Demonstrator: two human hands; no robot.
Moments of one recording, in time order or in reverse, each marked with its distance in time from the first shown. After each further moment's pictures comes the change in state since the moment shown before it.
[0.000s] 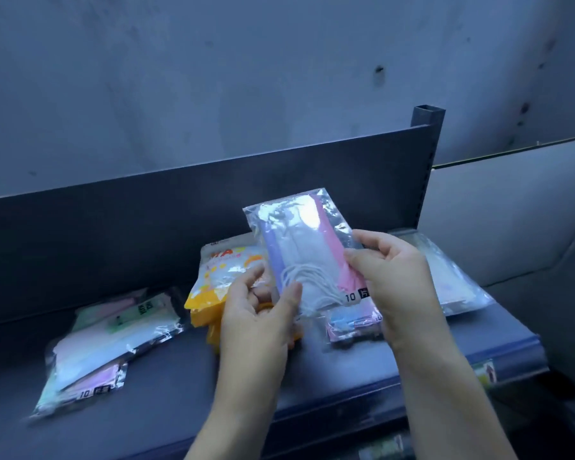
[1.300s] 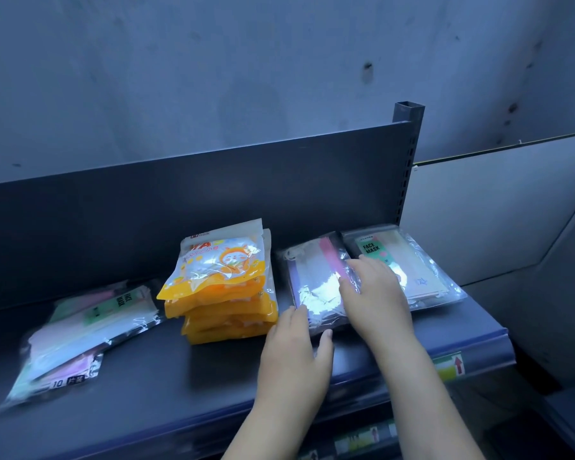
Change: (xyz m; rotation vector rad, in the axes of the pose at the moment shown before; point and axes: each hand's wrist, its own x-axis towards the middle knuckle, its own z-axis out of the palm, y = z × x) left_hand -0.013 -0.097 0.035 1.106 -0.206 0.258; right_hand 0.033 0.077 -0.053 -0.997 -0.018 -0.287
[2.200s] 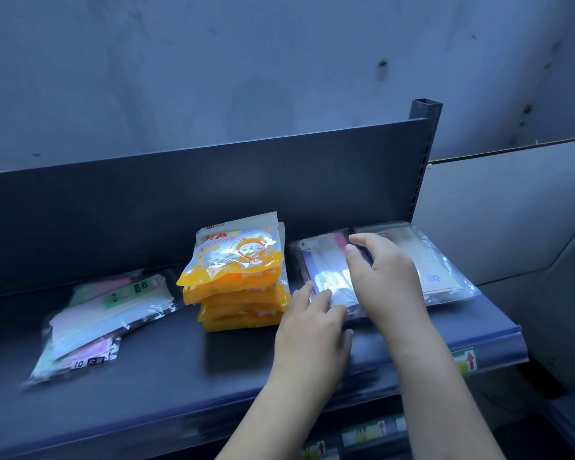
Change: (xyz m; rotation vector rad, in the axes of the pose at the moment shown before) left_hand 0.012 -0.006 -0.002 0.311 0.016 0.345; right_hand -0.009 -0.045 -0.025 0.254 0.098 -0.037
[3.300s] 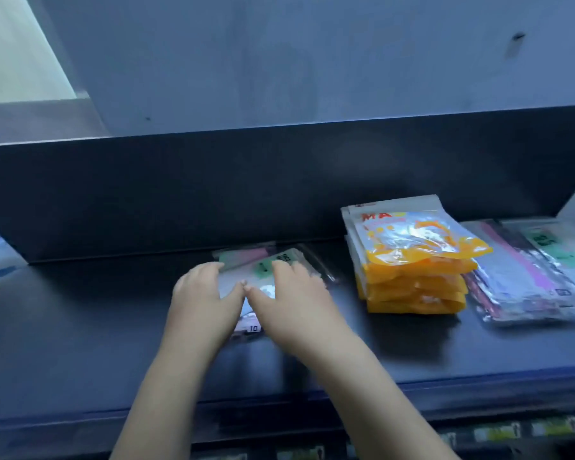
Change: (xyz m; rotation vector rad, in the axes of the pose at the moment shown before) left_hand -0.115 -0.316 -0.174 -0.229 0.026 -0.777; right_hand -0.127 -0.229 0.249 -0.271 -0.743 -0.019
